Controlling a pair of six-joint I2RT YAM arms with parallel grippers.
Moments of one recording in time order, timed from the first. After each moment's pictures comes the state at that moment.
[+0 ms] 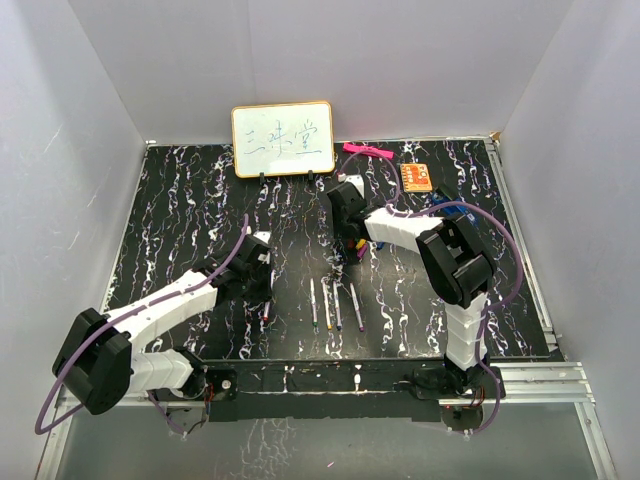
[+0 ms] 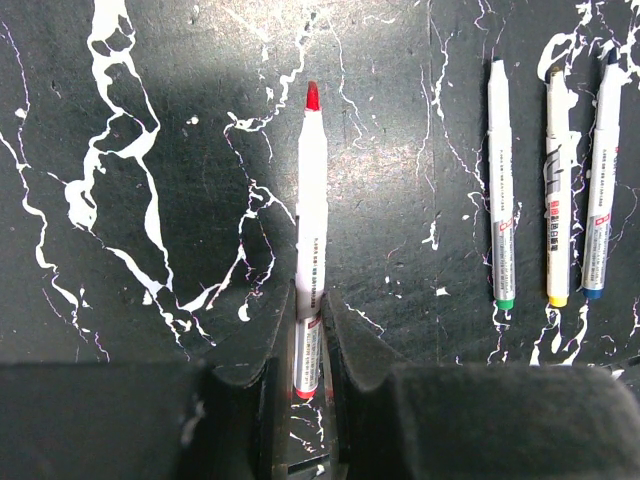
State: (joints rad) left arm -0.66 1.22 0.68 -0.52 -0.06 -0.52; right arm 0.59 1.98 1.31 -0.25 0.32 0.40
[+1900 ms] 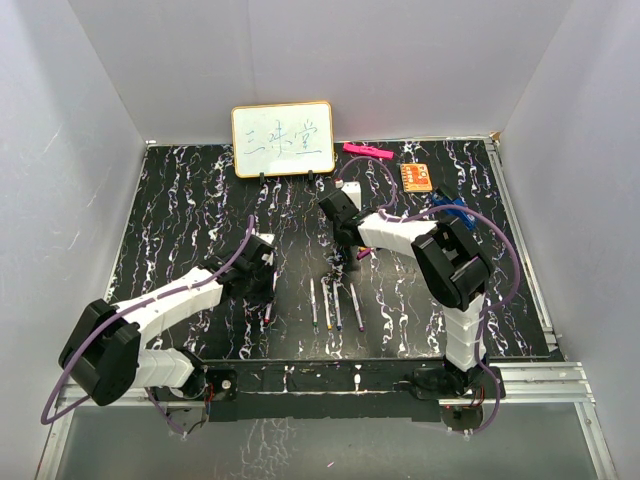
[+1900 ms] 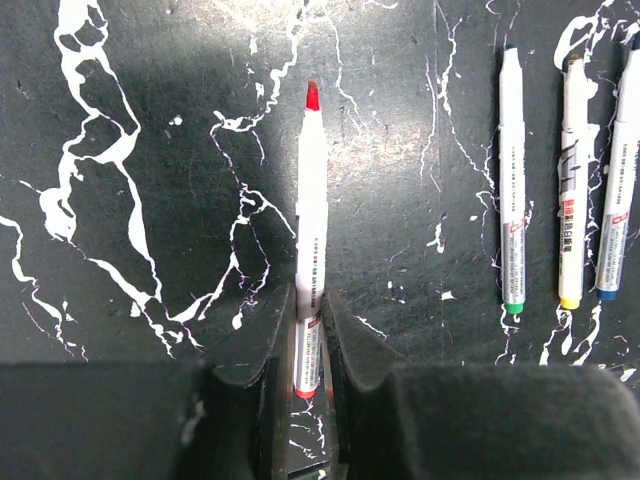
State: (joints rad) left arm -0.66 1.28 0.68 -0.50 -0.04 -0.51; right arm 0.65 1.99 1.30 -0.31 0.40 0.50
